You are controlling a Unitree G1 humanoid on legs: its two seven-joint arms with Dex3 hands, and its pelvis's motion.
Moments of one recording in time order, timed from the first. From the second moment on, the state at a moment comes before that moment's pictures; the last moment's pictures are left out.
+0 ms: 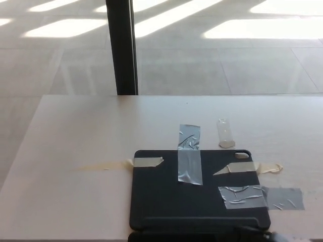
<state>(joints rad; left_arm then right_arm) -0.11 0.65 0.84 1.22 -0.45 0.12 0.01 0.25 -0.60 0.29 -0.64 -0.53 0.28 0.28</state>
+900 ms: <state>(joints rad) -0.10 0.65 0.84 1.22 -0.45 0.12 0.01 0.14 -0.63 -0.51 -0.31 -0.18 0.28 0.35</state>
